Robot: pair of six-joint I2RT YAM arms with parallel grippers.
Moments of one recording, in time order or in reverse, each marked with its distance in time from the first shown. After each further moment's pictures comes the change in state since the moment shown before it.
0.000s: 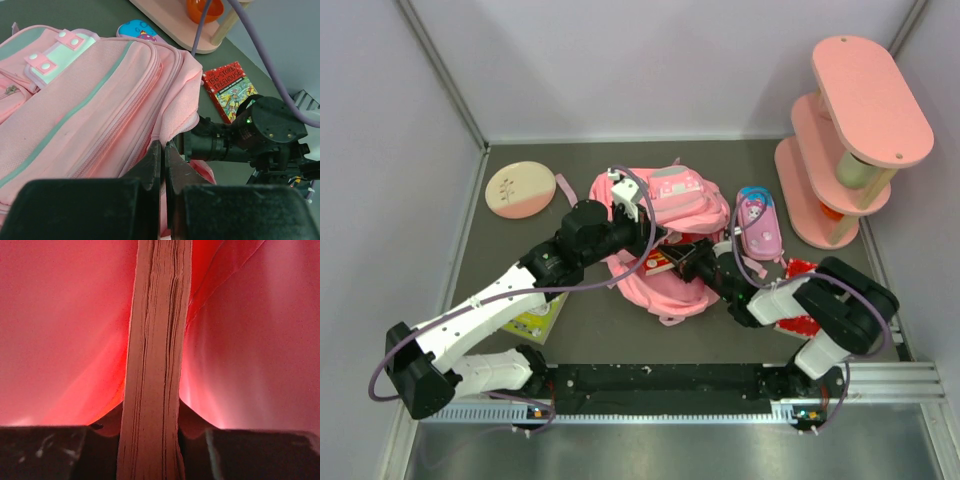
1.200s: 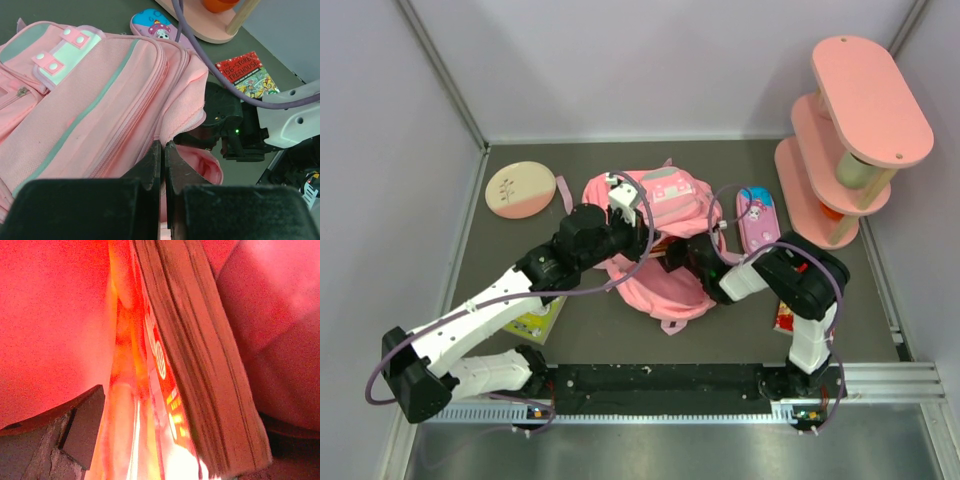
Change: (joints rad) left arm 0.000 -0.030 -0.009 -0.054 -0.047 0.045; right arm -0.026 0.334 0.303 -0.179 0.137 0.080
